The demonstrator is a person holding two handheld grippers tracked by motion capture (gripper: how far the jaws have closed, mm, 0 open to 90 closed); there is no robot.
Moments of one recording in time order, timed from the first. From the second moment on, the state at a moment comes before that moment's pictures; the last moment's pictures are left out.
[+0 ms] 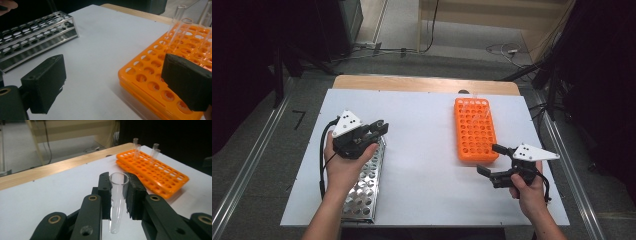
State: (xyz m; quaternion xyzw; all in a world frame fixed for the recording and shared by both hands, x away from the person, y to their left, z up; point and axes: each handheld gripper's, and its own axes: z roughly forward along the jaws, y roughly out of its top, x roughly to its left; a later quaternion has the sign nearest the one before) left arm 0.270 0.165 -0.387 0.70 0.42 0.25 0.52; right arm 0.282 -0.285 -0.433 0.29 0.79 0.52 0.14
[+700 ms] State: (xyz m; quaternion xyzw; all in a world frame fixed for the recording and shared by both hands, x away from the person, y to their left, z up) left arm 0.290 0.175 -0.418 0.67 0.48 0.29 0.49; right arm 0.284 -0.287 -0.436 0.30 0.79 0.52 0.14
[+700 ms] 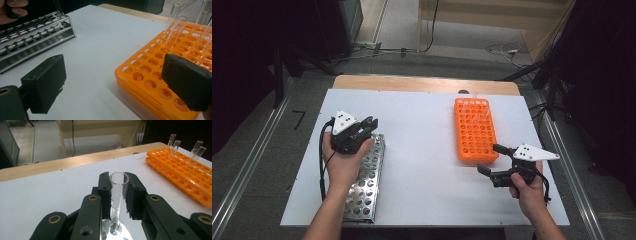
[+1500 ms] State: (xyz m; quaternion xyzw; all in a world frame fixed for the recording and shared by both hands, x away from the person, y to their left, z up) left arm 0.301 0.163 -0.435 0.72 0.50 0.26 0.41; right arm 0.284 -0.286 -0.439 0.29 0.79 0.52 0.14
